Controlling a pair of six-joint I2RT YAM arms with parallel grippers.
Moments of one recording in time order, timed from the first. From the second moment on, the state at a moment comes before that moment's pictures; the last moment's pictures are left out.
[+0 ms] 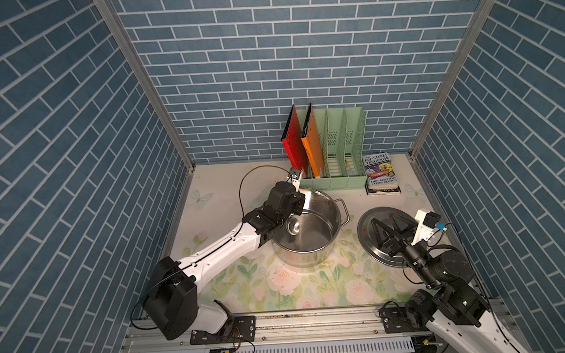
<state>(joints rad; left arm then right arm) -0.73 1.45 1.09 -0.04 -0.27 -0.07 0.68 0.19 0.41 -0.08 0.10 0.49</state>
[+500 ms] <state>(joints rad) -0.96 1.54 1.20 0.01 -0.16 -0.04 0.68 0.18 0.41 -0.12 0.11 0.49</state>
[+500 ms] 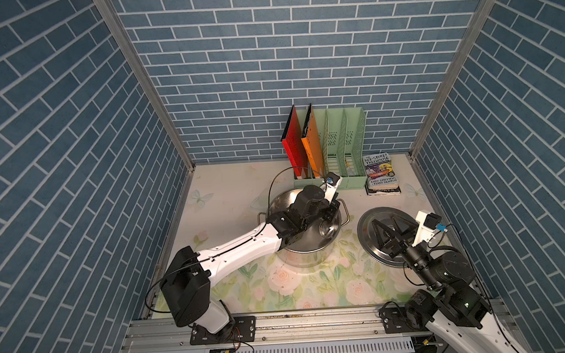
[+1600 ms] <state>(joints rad) -0.76 1.29 0.96 -0.15 -0.34 -0.12 0.68 0.22 0.41 -0.09 0.10 0.49</state>
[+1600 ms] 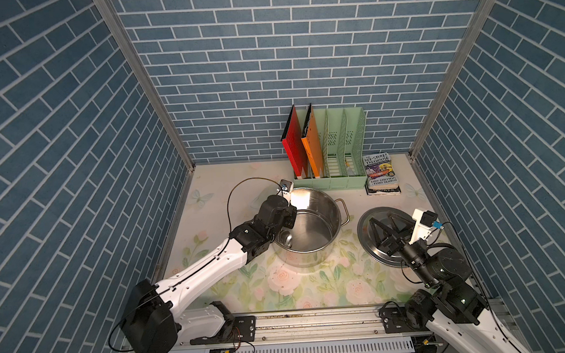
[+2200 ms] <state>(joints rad) -0.86 1.50 1.15 0.02 -0.14 -0.03 0.68 0.20 0.41 -0.09 0.10 0.49</state>
